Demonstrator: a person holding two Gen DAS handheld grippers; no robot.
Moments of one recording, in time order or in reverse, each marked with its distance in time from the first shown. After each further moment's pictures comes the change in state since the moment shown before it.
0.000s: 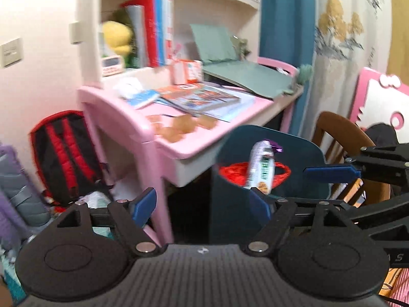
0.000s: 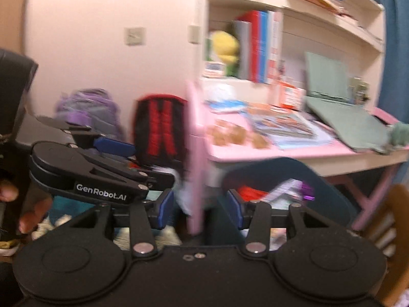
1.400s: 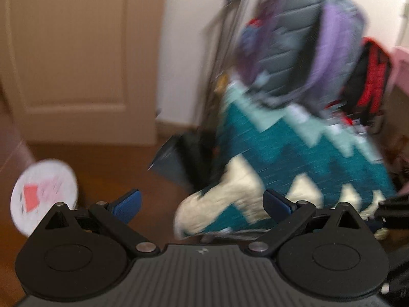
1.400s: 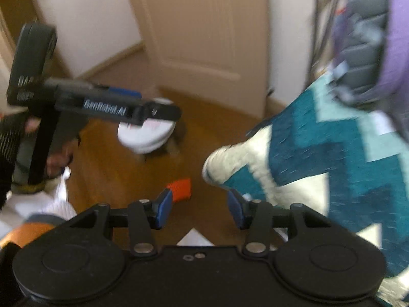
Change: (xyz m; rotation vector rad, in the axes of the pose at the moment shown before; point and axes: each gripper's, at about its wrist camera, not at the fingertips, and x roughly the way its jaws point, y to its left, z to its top) left arm -0.135 0.460 -0.461 -0.737 0.136 0.665; right arm 0.303 0.493 -0.153 -0.527 0.478 0.854
